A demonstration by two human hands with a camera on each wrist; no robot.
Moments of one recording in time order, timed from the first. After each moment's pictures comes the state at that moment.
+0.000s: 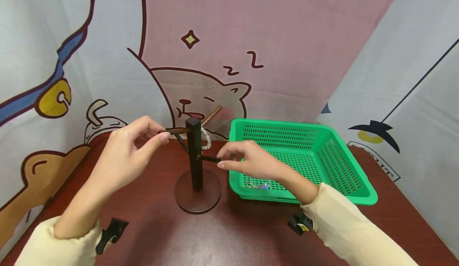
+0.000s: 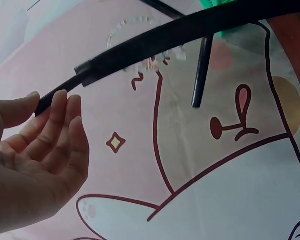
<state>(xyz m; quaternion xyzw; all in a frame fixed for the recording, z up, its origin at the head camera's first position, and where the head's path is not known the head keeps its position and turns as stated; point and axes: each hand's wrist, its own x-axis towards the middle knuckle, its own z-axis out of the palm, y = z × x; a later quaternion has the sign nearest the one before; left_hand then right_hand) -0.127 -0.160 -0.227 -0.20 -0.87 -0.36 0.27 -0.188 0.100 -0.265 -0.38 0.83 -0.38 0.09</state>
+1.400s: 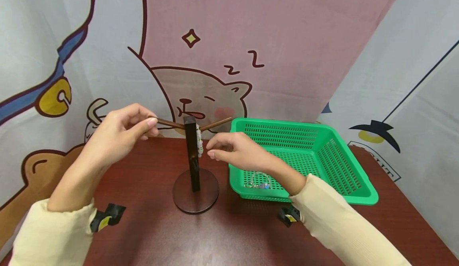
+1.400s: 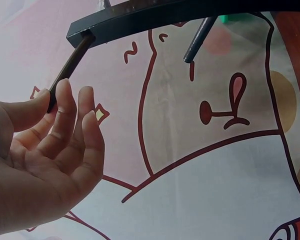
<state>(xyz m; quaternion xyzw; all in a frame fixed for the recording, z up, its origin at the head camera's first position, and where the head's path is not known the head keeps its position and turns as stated) -0.156 -0.188 -0.220 -0.16 -0.88 -0.42 0.15 -0.198 0.077 -0.256 -0.40 0.82 -0.40 0.08</state>
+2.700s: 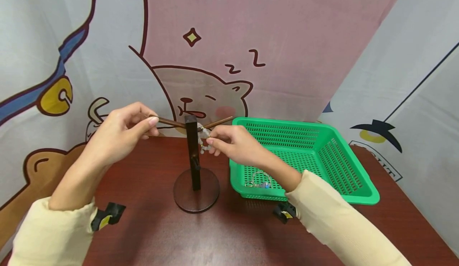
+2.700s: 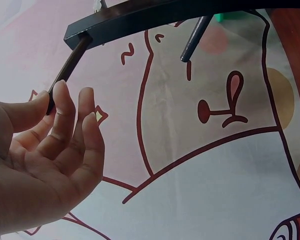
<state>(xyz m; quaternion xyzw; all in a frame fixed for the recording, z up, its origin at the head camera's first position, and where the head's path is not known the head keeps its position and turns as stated) -0.154 -0.186 -0.218 -0.15 -0.89 -0.40 0.14 -0.201 0.065 -0.251 -0.38 0.82 -0.42 0.03</state>
